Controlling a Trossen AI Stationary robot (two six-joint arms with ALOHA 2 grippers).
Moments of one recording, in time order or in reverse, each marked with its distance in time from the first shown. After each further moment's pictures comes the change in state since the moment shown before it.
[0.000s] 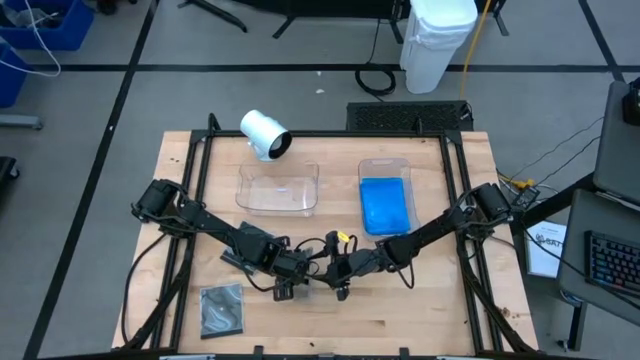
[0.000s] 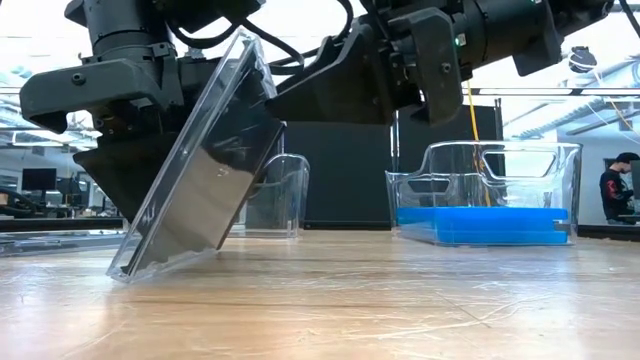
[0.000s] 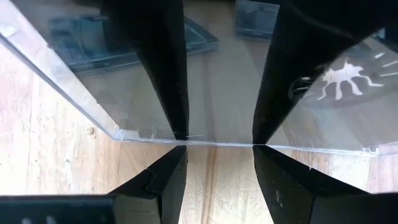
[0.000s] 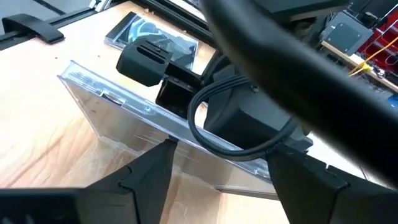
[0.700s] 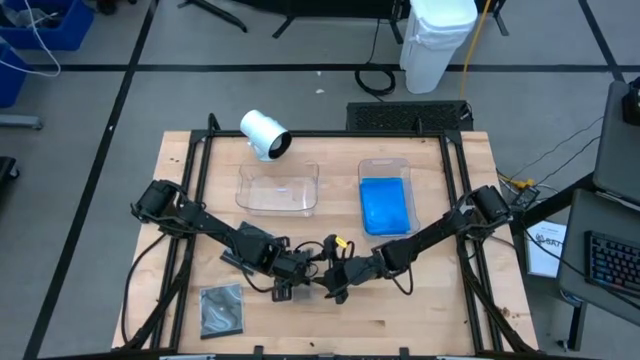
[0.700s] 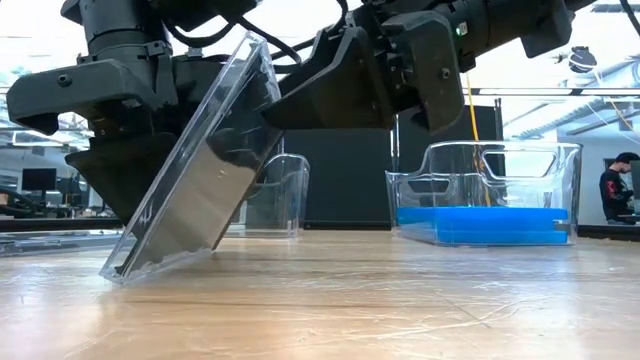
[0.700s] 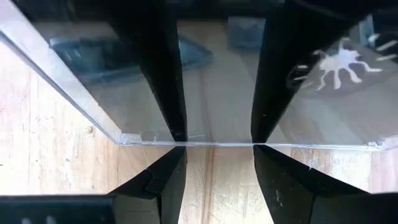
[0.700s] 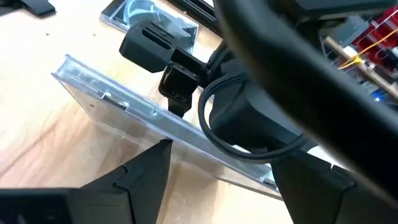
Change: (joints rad) left arm -0.019 -0.034 -0.001 -0.007 -0.001 0.025; right arm 0.020 0.007 0.071 -0.144 0.090 -0.019
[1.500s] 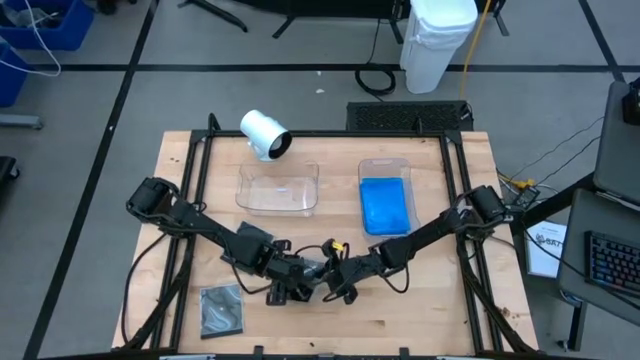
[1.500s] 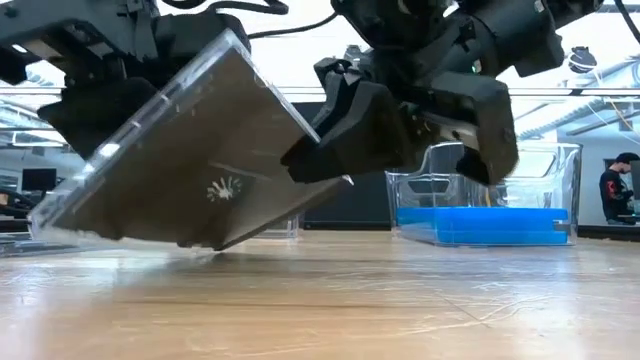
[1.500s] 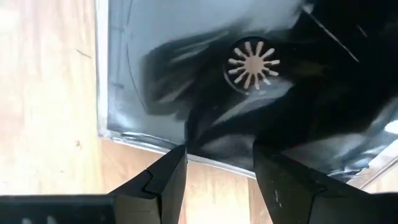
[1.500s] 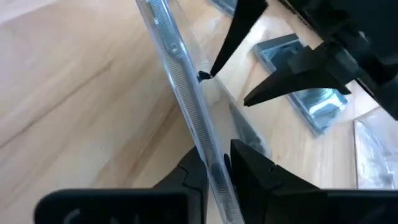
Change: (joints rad) left arm -0.038 -0.054 0.003 0.002 0.020 0.083; right arm -0.024 0.002 -0.004 -0.096 -0.163 -0.022
